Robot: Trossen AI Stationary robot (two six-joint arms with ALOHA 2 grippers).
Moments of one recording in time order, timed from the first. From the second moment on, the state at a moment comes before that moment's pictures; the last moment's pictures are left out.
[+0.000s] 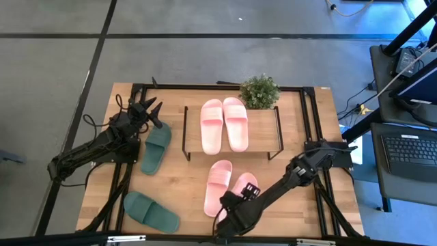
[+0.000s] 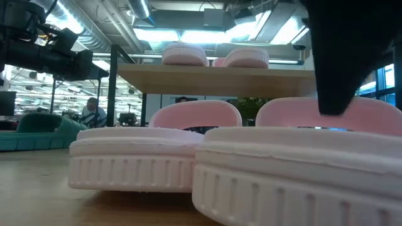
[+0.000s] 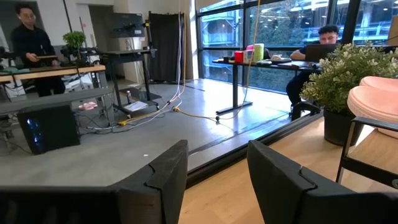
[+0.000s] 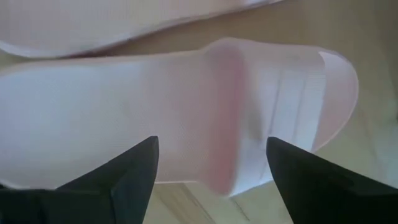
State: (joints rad) left arm 0.57 0.07 0.01 0.07 -0.38 0.04; right arm 0.63 2.49 2.33 -1.57 0.22 1.21
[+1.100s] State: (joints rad) left arm 0.57 0.07 0.01 0.07 -0.38 0.04; right arm 0.61 2.50 2.33 -1.57 0.25 1.12
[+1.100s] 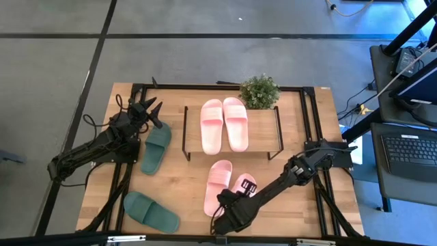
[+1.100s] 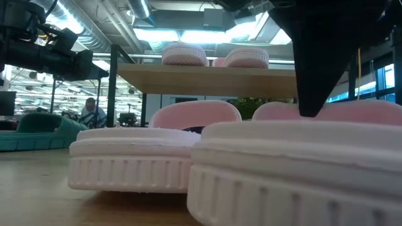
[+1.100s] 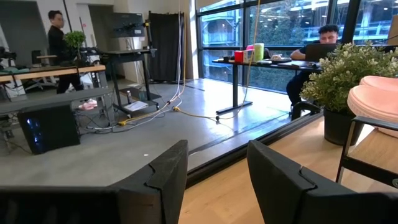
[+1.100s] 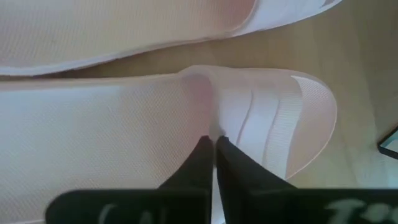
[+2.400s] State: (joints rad) left arm 0.57 0.07 0.01 0.06 -0.38 0.04; right arm 0.74 2.33 2.03 -1.57 0.43 0.89
